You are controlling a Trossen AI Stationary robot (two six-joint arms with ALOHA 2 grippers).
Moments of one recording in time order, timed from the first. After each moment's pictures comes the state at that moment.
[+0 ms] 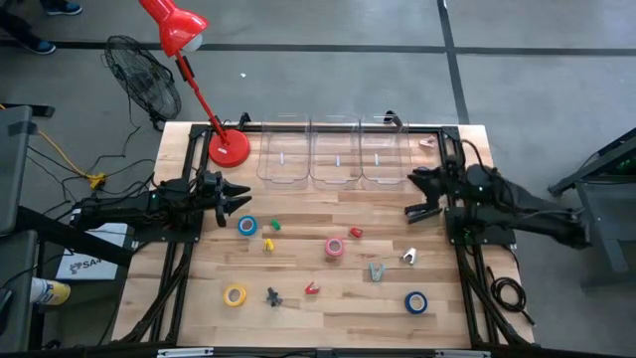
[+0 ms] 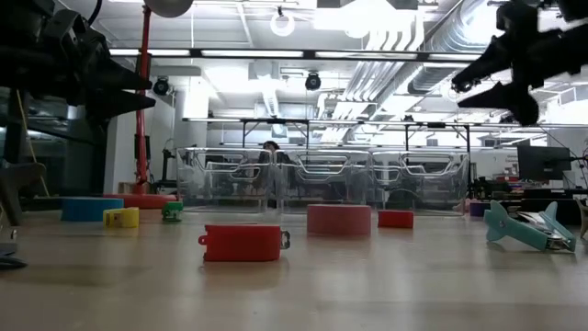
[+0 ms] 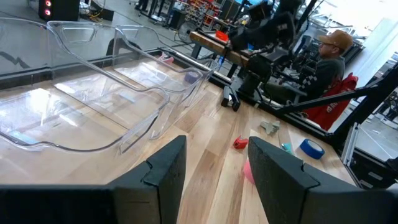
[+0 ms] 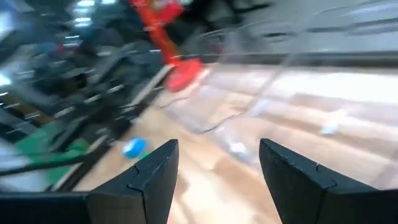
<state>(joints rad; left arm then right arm) 0.06 0.01 0.08 -0.13 -0.18 -0.42 -0.29 0.24 0.37 -0.42 0.20 0.72</state>
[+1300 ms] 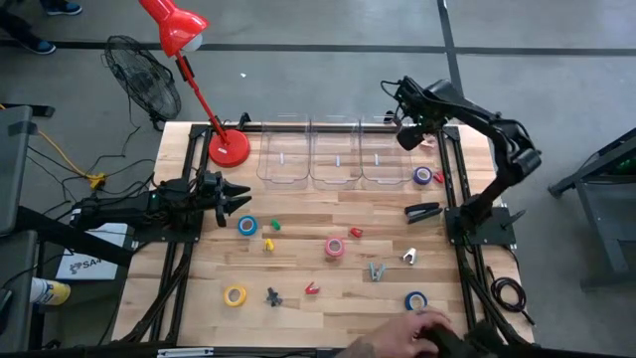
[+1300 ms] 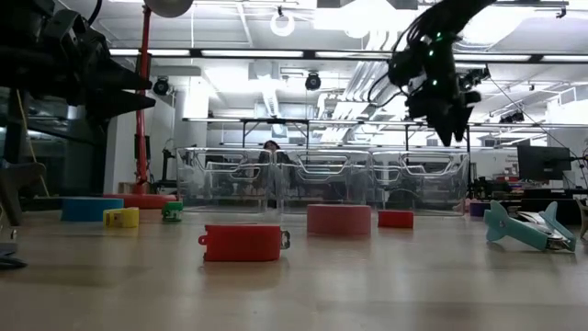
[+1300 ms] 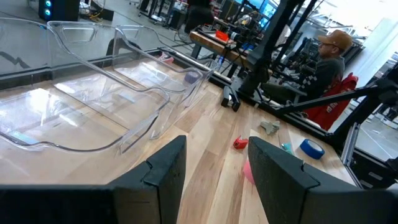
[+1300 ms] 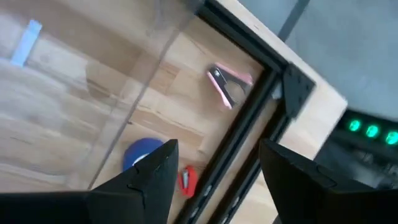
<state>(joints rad) 0.06 0.01 0.08 -0.13 -0.18 -0.42 -0.91 1.63 1.38 -1.28 0.34 0.06</state>
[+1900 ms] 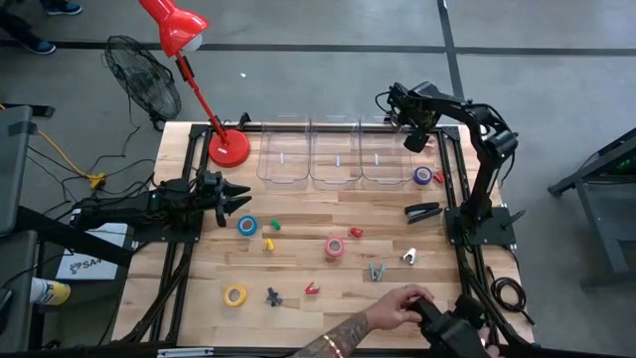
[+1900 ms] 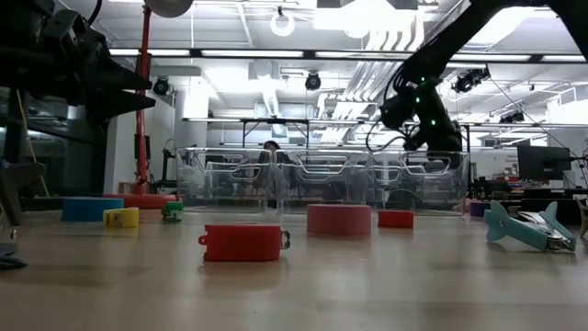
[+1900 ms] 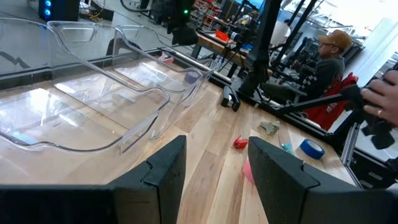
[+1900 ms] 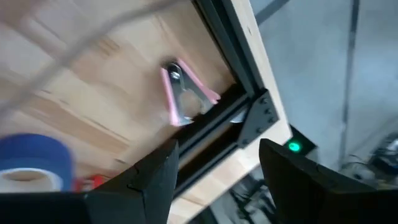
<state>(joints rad) 0.06 0.01 0.08 -0.13 -0.18 -0.42 -0.99 1.87 1.38 -1.20 0.56 -0.34</state>
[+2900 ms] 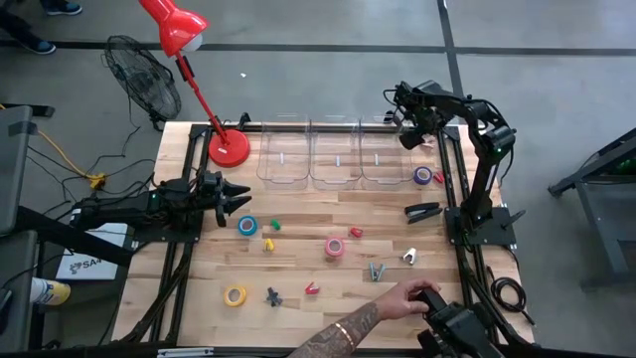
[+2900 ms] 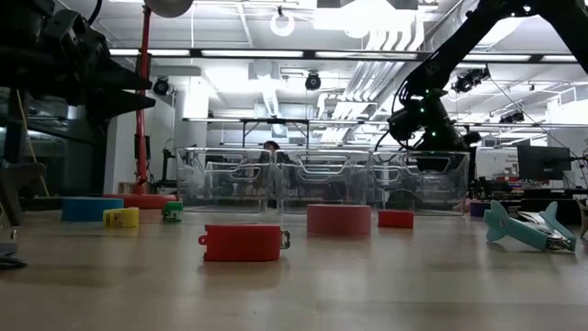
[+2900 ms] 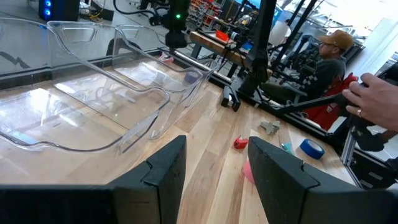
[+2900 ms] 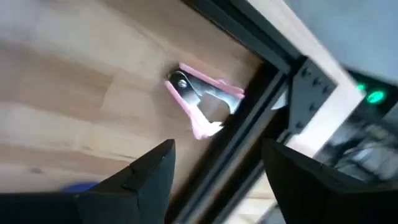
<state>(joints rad) 0.06 0.01 0.08 -0.13 -0.18 -0.42 -1.06 1.92 1.38 -1.19 0.38 0.07</state>
